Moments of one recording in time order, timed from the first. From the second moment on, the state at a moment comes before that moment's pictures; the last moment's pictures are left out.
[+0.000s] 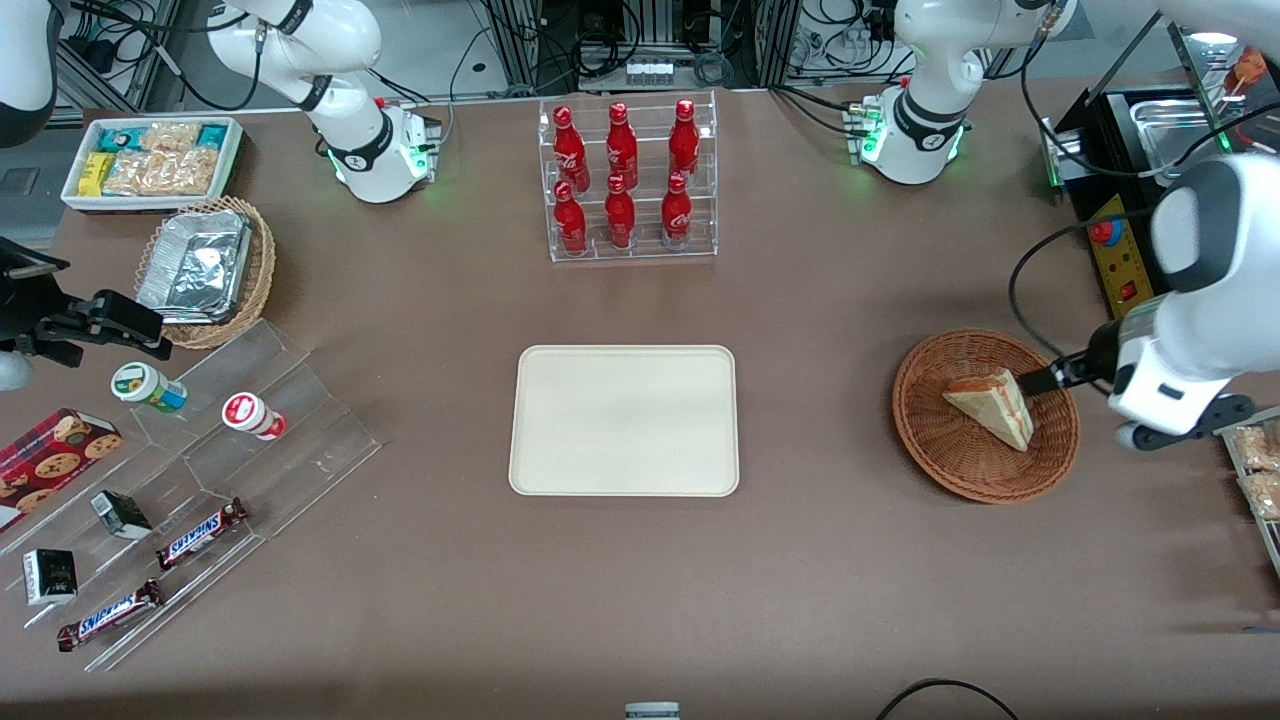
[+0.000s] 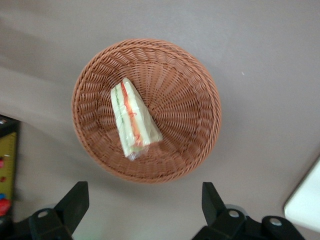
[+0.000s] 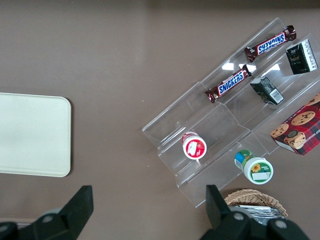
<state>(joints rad) 0.02 0.22 -0.04 -1.74 0.01 1.79 -0.41</state>
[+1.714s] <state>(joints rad) 0.06 0.37 0.03 -2.10 -0.12 2.26 -0.75</state>
